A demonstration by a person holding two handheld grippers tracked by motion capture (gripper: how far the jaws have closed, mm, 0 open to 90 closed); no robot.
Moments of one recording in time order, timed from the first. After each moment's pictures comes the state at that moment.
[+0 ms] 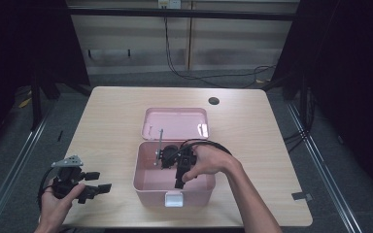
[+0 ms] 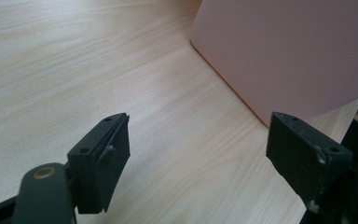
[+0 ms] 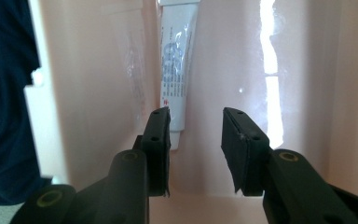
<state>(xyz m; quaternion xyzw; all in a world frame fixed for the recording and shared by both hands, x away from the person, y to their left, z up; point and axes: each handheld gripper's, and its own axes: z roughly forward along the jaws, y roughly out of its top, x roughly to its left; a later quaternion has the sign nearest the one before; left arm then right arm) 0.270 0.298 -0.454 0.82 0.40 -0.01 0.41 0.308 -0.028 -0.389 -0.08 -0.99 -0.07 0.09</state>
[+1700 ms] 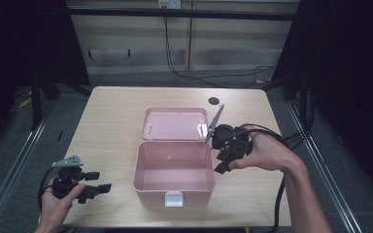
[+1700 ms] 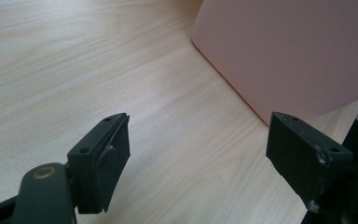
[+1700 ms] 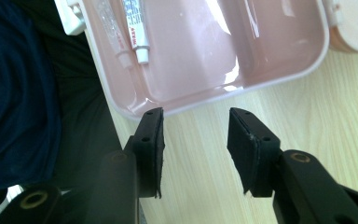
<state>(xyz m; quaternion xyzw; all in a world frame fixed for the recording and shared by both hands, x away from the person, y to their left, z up) 0.270 0.298 -0.454 0.82 0.40 -0.01 0.41 0.286 -0.145 -0.306 -0.20 -0.97 -0.11 0.01</state>
